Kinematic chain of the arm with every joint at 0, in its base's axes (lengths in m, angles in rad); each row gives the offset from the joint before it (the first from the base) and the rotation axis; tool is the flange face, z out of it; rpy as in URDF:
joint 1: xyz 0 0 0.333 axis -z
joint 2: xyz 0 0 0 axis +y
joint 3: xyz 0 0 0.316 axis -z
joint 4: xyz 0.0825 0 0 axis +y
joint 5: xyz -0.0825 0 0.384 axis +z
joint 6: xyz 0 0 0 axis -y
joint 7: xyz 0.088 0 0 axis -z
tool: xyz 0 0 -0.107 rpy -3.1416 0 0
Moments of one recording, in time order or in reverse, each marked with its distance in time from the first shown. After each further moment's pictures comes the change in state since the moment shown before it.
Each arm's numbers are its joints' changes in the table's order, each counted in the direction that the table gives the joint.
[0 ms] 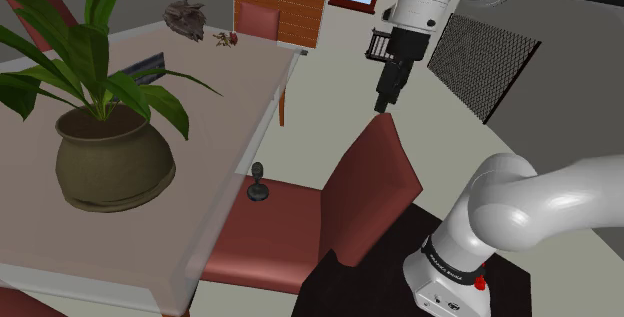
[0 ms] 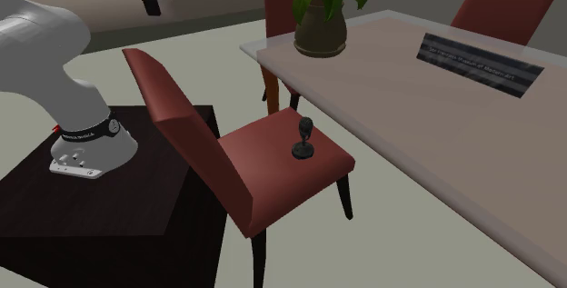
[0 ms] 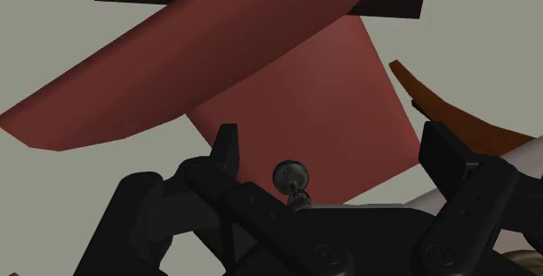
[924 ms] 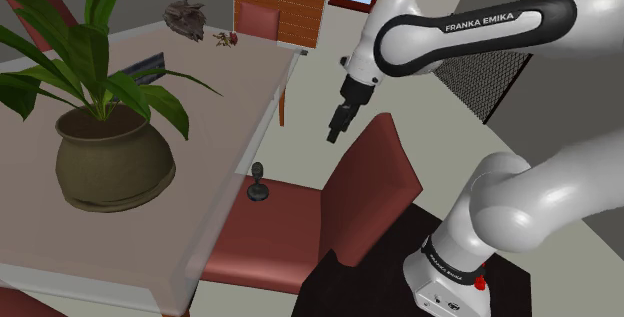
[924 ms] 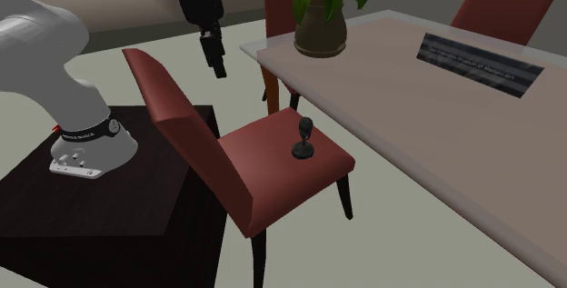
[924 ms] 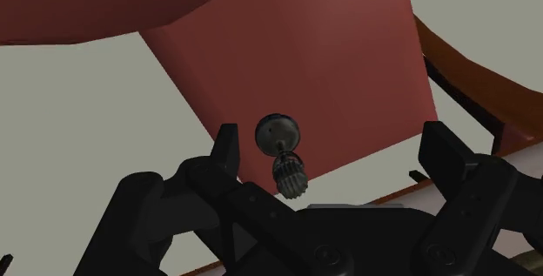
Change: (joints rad) arm -0.050 0.230 0.050 0.217 0.050 0.577 -0.160
